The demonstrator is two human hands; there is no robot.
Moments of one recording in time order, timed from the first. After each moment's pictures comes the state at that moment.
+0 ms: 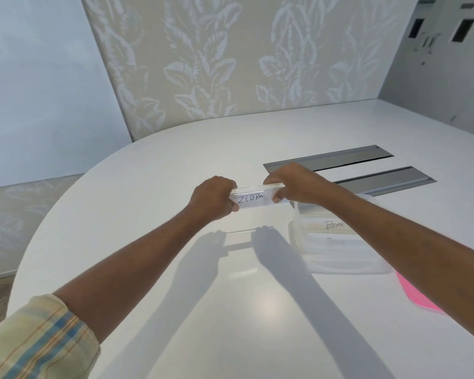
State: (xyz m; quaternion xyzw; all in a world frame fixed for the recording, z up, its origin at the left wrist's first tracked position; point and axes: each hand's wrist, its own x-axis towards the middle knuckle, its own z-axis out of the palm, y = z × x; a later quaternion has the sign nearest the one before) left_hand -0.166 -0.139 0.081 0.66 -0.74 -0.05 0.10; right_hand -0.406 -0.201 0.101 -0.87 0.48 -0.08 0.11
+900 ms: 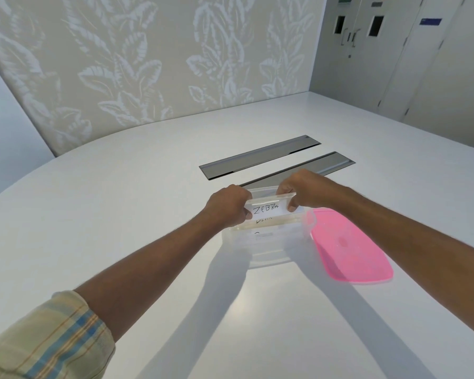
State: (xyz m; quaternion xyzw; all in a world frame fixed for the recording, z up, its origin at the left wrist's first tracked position) left_hand -0.374 -0.163 0.064 0.55 -0.83 -0.07 0.04; right_hand -0.618 -0.176 0.088 -0.79 0.59 -0.04 0.13
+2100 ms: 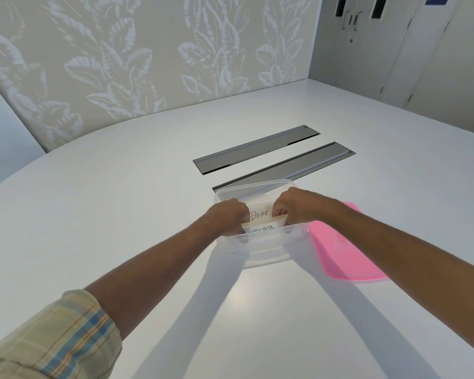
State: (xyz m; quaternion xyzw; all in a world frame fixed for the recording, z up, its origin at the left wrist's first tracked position) left_hand -0.390 -0.177 0.021 0.49 -0.86 -0.06 -0.10; right_hand -0.621 -0.182 0.031 -0.83 0.54 0.06 0.11
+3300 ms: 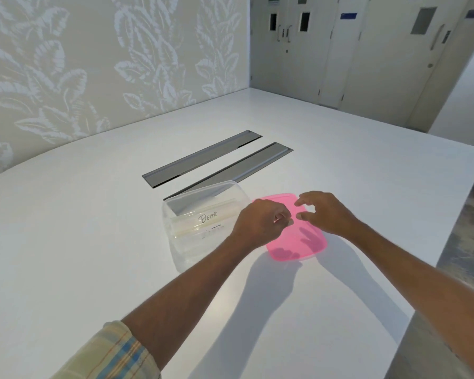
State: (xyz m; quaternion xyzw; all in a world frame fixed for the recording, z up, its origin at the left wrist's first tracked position) left_hand -0.556 -0.085 0.034 0.36 -0.89 -0.19 0.21; right_hand -0.790 -0.055 0.005 -0.62 0.72 -0.26 0.16
